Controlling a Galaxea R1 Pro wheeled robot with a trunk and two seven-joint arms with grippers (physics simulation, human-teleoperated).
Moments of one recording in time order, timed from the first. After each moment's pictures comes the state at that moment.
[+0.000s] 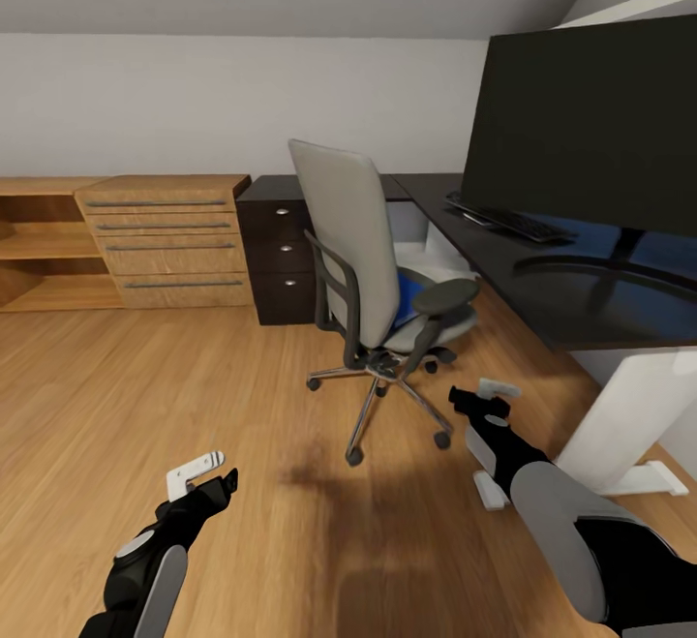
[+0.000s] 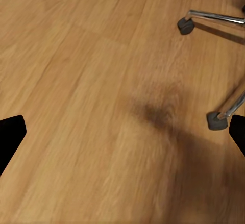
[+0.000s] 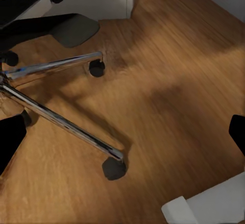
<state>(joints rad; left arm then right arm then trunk) -0.12 -0.07 0.06 -1.56 0.35 0.54 0.32 -0.95 -0.02 -0.04 -0.24 -0.13 -0.12 -0.24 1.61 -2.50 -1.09</state>
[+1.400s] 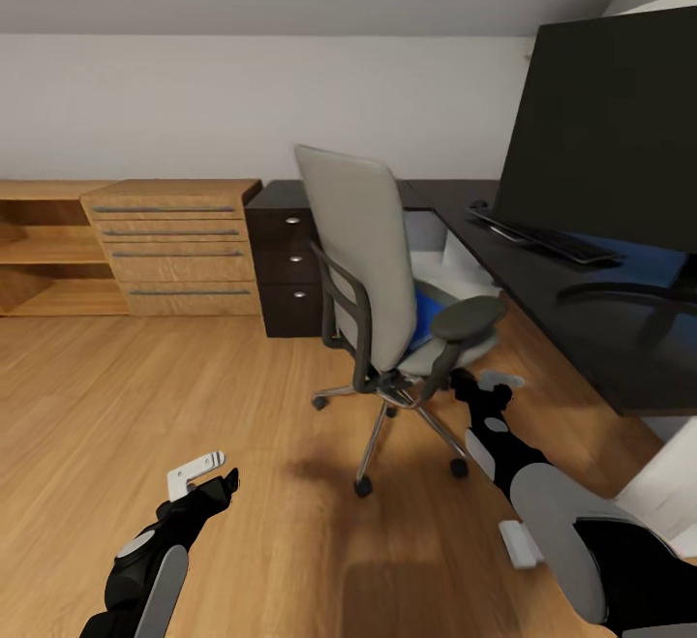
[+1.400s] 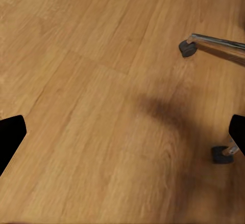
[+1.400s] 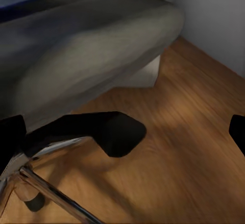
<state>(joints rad) -0.12 -0.07 0.06 -1.57 0.35 0.54 0.32 -0.94 -0.01 -0.03 -0.24 -0.05 -0.34 -0.25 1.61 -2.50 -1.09</state>
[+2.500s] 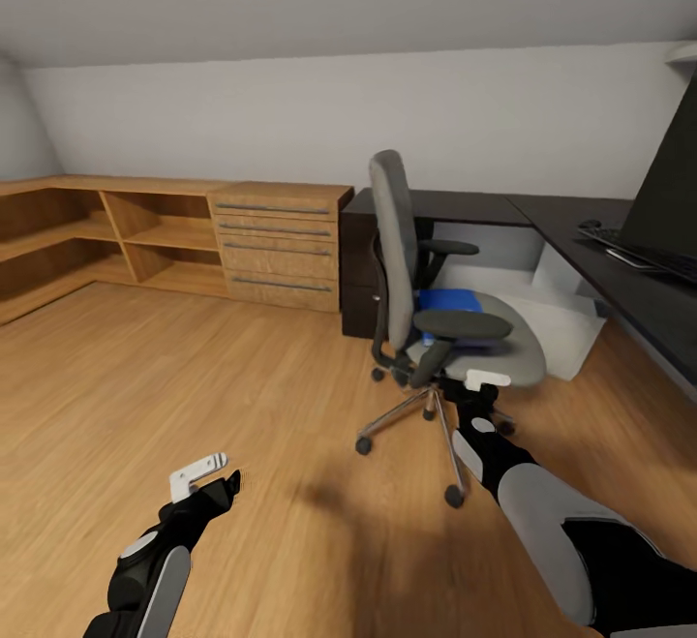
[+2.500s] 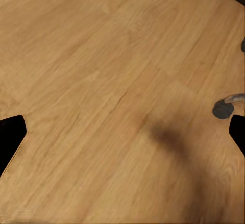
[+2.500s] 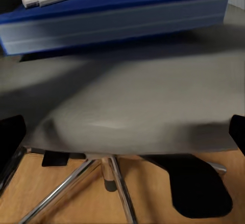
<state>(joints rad) -0.12 -0.08 0.05 -1.55 0.35 0.54 0.32 -0.94 0.03 -0.03 -0.24 -0.02 -0.34 -0.25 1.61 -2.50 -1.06</state>
